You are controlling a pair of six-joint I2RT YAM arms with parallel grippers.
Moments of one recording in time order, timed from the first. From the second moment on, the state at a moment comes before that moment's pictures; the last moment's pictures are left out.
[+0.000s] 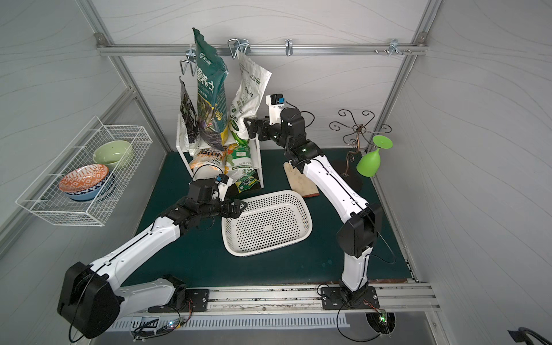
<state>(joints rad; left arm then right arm) -0.43 1.19 0.84 -0.36 0.24 -0.24 0.63 1.86 1.99 -0.14 -0.18 0.34</state>
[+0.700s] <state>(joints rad) -0.43 1.19 0.84 -0.36 0.18 -0.24 0.62 1.91 2.17 -0.07 -0.18 0.39</state>
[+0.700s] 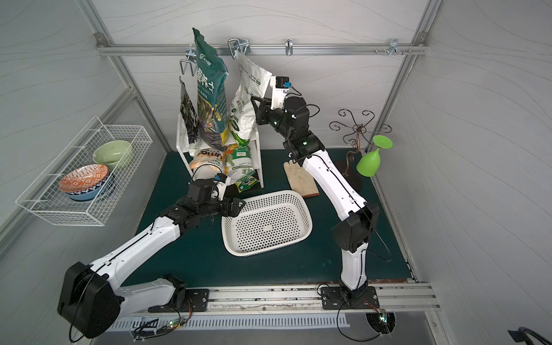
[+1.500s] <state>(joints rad) -0.43 1.17 0.84 -0.36 0.13 -0.26 0.55 1.68 2.06 -0.33 -0.38 0.46</state>
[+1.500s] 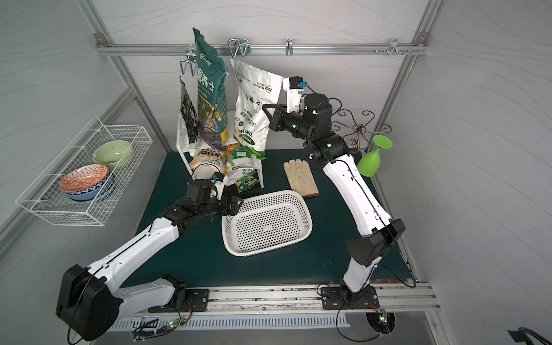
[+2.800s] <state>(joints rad) -0.44 1.17 0.71 -0.43 0.17 -0.60 0.52 1.16 1.09 -0.39 -0.34 0.49</state>
